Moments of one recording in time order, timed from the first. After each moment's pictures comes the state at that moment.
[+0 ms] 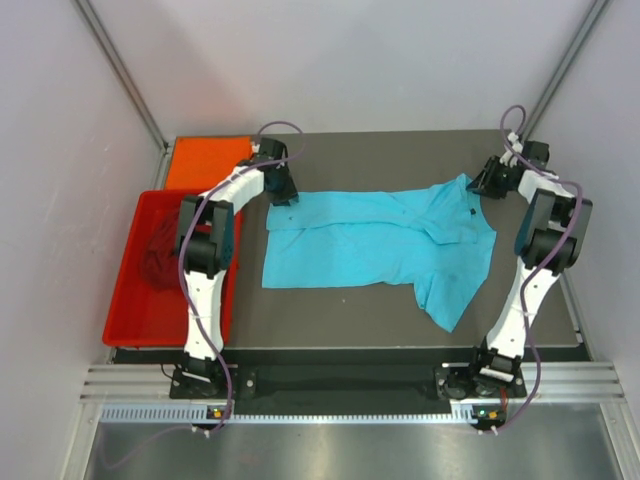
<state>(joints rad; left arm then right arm) -0.25 2.25 1.77 -0.50 0.06 -0.58 -0.30 2.23 1.66 -0.30 -0.54 0.16</state>
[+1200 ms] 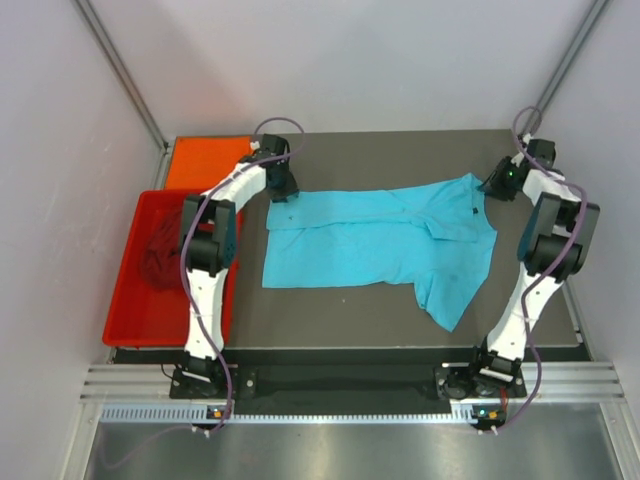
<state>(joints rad) -0.26 2.28 1.85 -0.55 -0.01 -0.62 -0.32 2.16 1.61 -0.34 -0.34 0.31</state>
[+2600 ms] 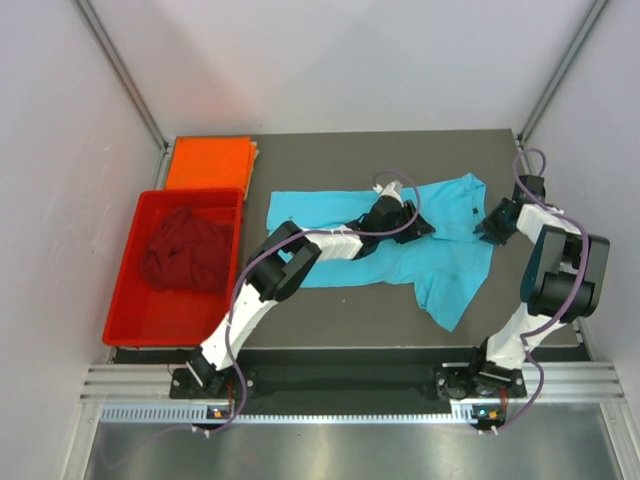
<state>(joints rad) -0.86 2.45 1.71 0.38 0.15 -1.07 -0.28 1.73 1.07 -0.39 -0.14 0.57</state>
